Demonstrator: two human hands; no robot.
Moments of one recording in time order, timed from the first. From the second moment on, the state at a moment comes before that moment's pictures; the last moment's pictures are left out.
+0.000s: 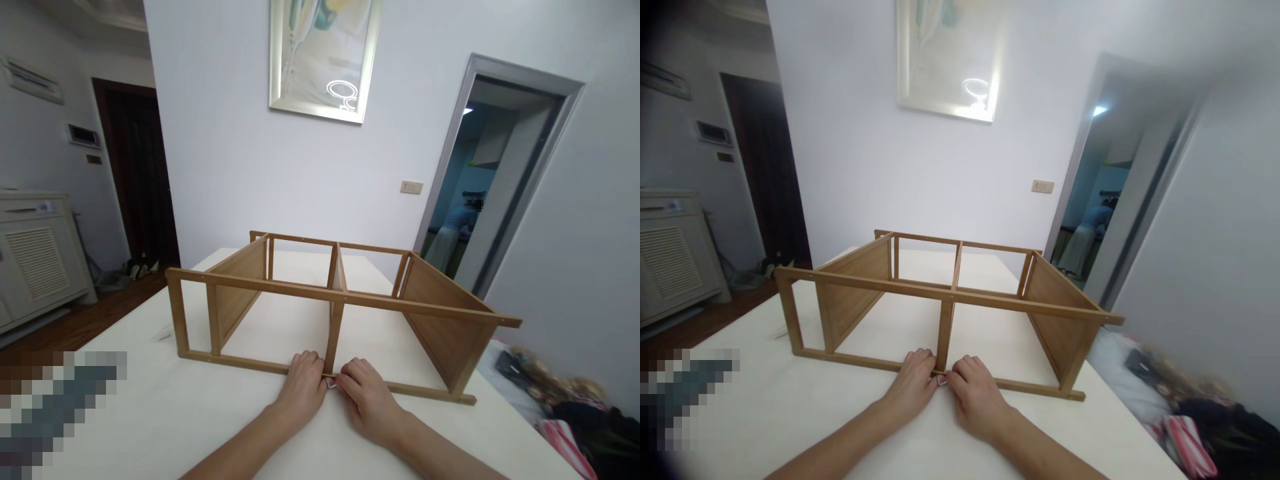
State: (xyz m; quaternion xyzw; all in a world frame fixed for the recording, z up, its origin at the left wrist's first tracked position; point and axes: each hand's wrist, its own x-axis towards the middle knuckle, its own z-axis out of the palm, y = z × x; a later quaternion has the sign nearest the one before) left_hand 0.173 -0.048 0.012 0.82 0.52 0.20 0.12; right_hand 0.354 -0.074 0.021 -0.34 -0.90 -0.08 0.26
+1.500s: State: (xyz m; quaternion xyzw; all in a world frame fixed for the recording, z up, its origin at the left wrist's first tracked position) left_hand 0.148 -0.039 0.010 0.84 0.48 0.23 0.14; right_hand 0.333 -0.063 0.014 -0.36 -0.86 0.04 0.36
